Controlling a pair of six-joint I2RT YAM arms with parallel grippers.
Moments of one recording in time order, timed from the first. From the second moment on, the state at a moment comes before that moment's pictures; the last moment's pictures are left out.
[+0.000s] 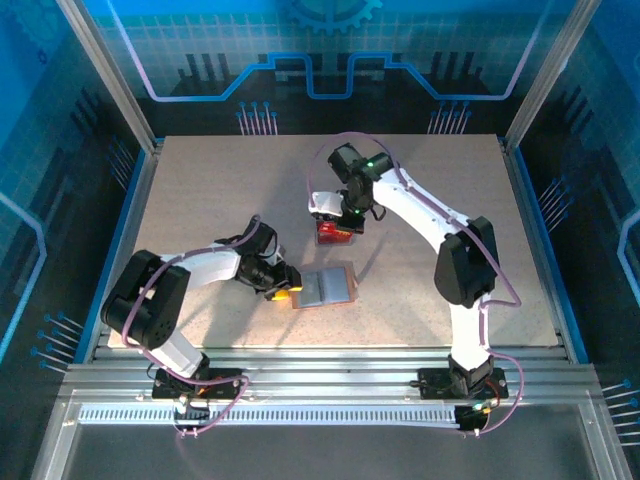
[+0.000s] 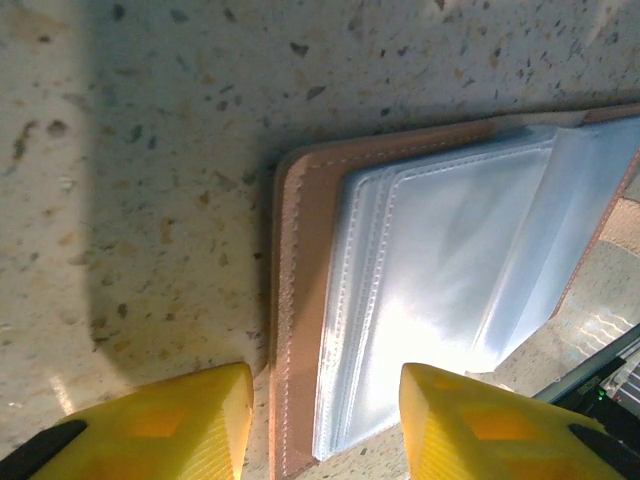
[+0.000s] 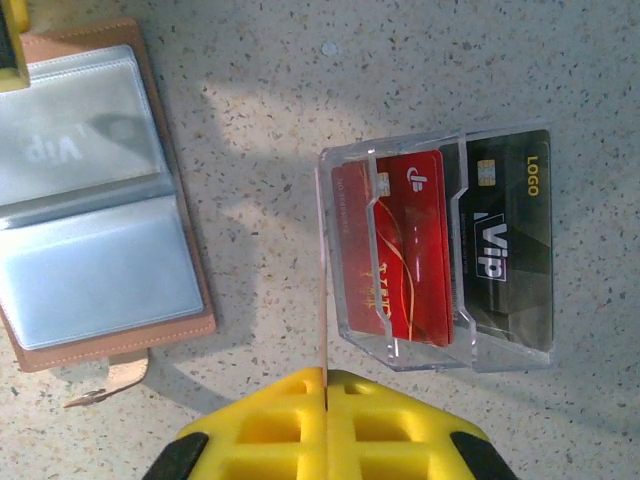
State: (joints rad) left arm -0.39 1.61 0.76 -0.41 0.55 -0.73; right arm 0.58 2.02 1.86 -1.15 -0.15 -0.89
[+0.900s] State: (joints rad) left arm -0.36 1.58 0.80 -0.39 0.55 -0.69; right arm 0.55 2.26 2.09 -1.22 -0.11 -0.99
